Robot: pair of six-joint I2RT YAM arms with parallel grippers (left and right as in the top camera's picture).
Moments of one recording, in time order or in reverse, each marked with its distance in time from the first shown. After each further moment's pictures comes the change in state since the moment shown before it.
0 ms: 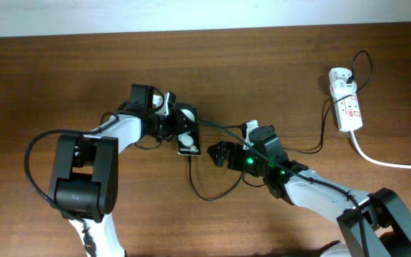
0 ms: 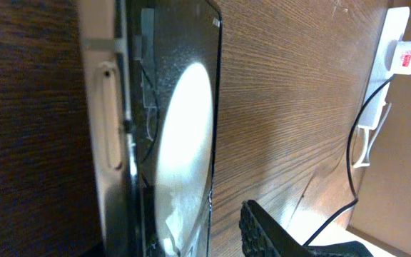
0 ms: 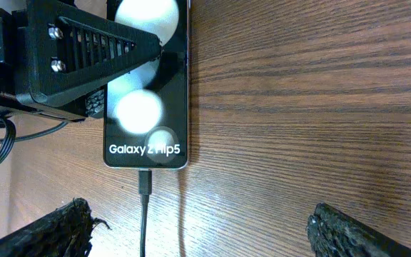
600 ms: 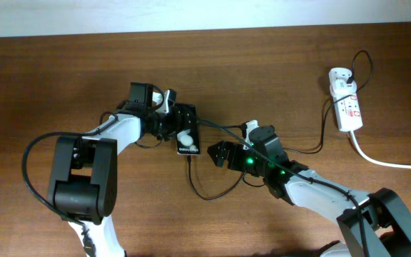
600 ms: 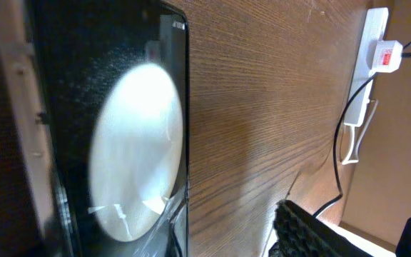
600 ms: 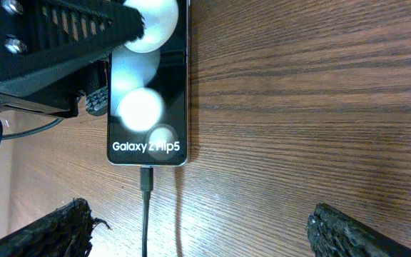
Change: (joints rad) left arm 0.000 -0.015 0.005 0.006 0.025 -0.003; right arm 0.000 0.000 0.000 0.000 0.000 0.000
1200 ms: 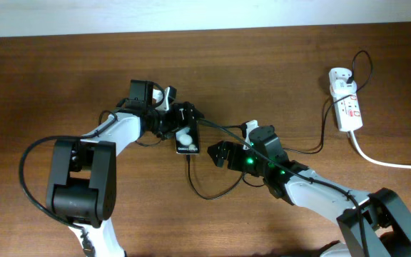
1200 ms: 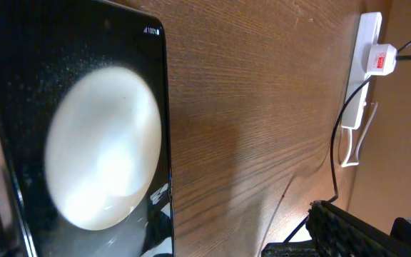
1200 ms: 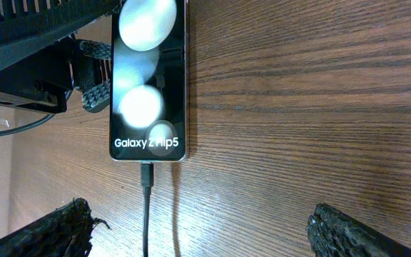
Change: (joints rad) left arm -0.005 -0.024 0.012 -0.018 -0.023 0.000; right arm 0.000 0.000 0.000 0.000 0.000 0.000
